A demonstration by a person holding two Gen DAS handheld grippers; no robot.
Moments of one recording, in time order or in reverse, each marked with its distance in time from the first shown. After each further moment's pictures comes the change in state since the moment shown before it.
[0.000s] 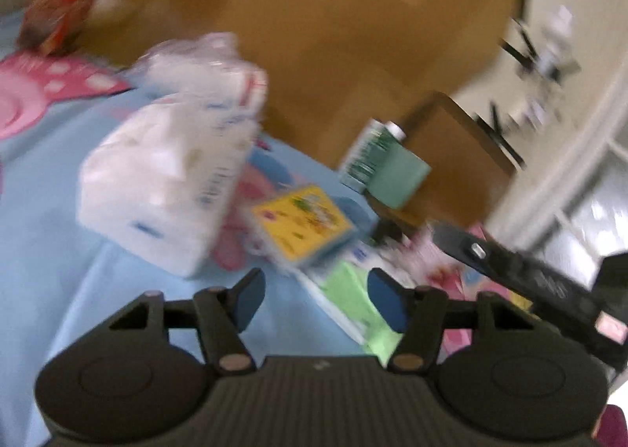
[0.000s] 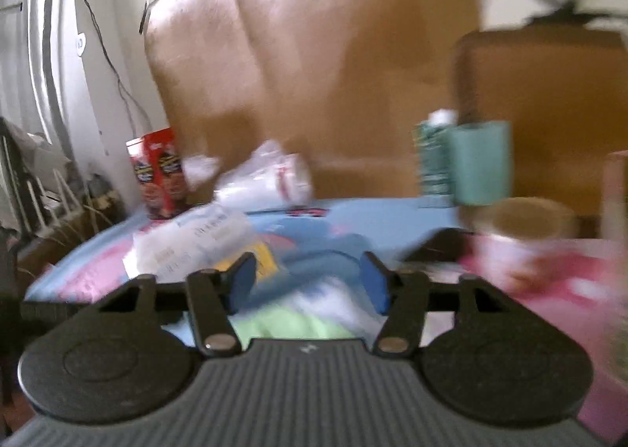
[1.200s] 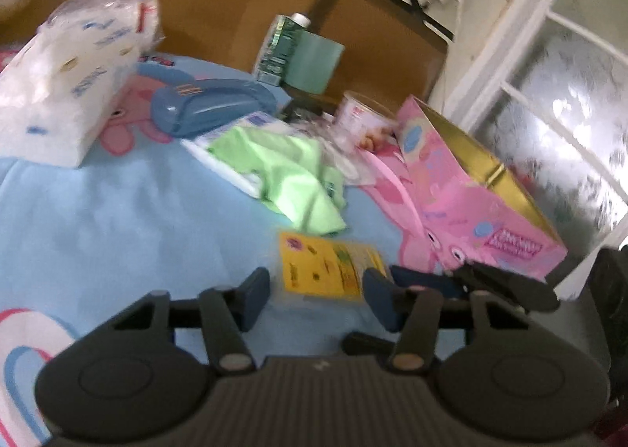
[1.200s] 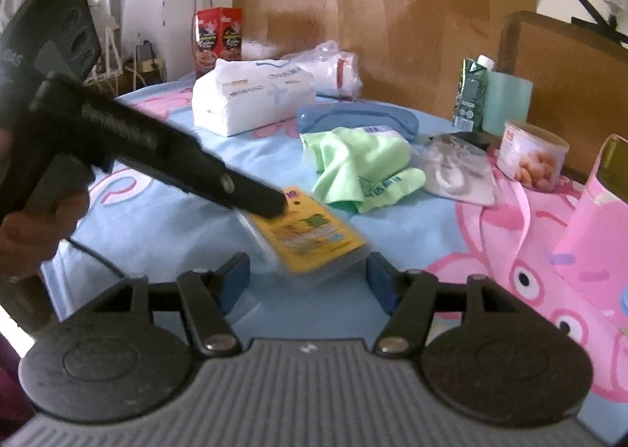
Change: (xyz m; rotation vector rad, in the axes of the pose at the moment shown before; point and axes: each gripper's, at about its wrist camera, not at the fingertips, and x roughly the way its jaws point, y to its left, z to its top) left arm 0.004 -0.063 -0.066 0.291 0.258 -0.100; right arm -0.085 0.043 -0.118 -0.301 0.164 -0.033
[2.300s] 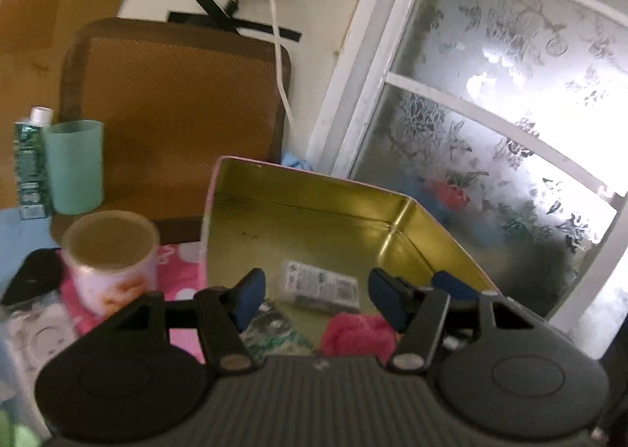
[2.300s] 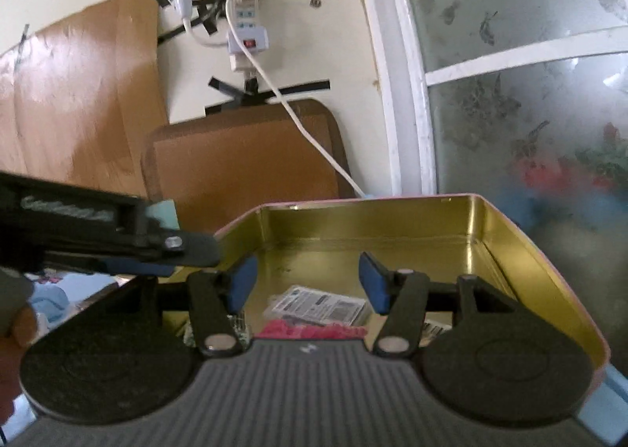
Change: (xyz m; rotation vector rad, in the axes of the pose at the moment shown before) left arm 0.153 -0.204 0.100 0.271 -0.090 -0.177; right arm -0.098 -0.189 -0.015 0.420 -0.390 -0.697
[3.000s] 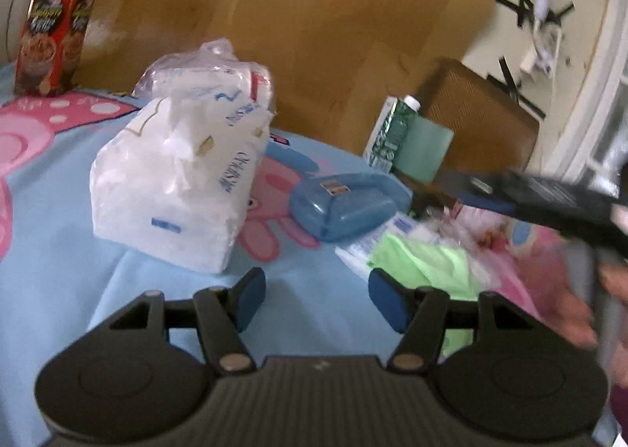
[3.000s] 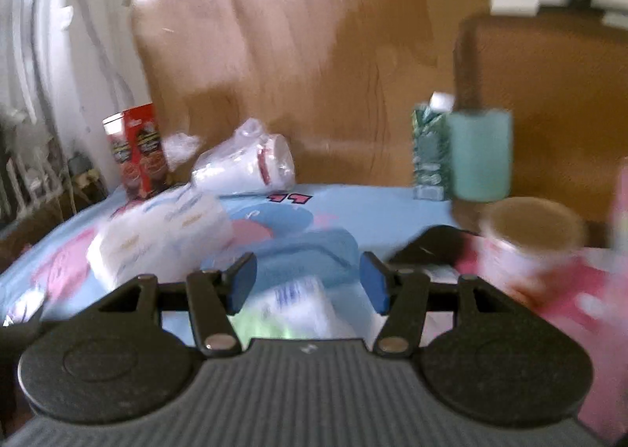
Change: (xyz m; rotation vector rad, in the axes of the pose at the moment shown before) left arm -0.205 0.213 -0.130 -0.338 -0.135 0.440; right arm 0.102 0.233 -0.004 -0.121 0.393 0.620
